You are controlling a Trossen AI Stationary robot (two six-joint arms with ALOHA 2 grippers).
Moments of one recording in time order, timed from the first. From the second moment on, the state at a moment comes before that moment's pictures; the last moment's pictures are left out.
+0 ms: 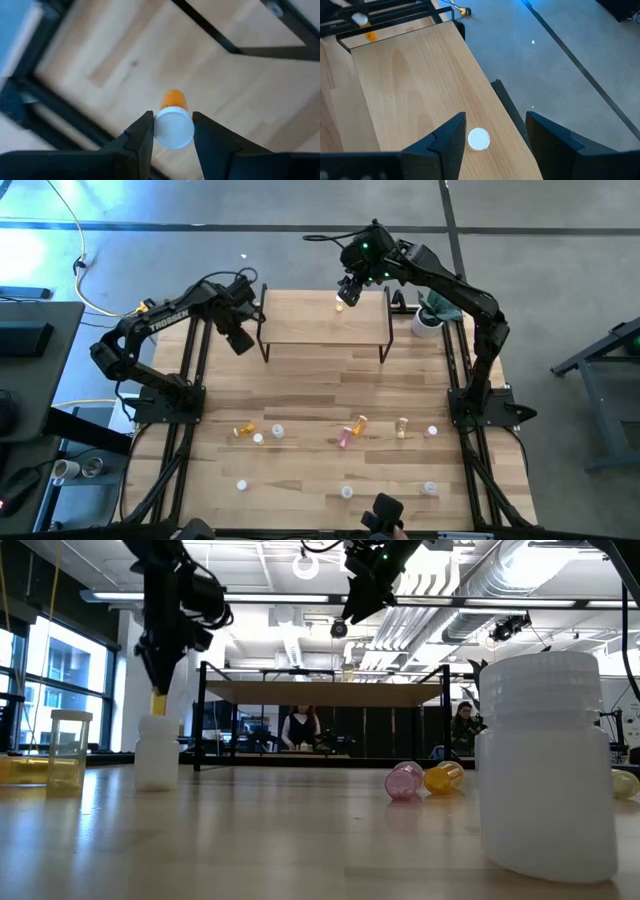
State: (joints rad) left arm 0.91 1.40 1.16 -1.20 -0.11 0.12; right arm -0.58 1.85 2.07 -0.96 0.01 -0.16
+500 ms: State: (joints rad) left arm 0.98 1.40 1.50 -1.32 -0.16 0.12; right arm -0.58 1.85 2.07 -0.96 0.01 -0.17
